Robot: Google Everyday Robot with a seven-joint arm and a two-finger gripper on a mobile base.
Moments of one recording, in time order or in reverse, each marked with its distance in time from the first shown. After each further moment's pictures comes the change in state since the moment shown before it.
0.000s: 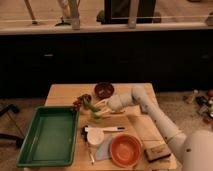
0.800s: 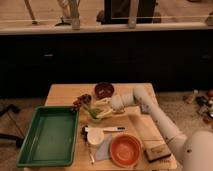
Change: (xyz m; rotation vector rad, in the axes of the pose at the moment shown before) arm -0.001 0.001 -0.004 0.000 -0.024 0.011
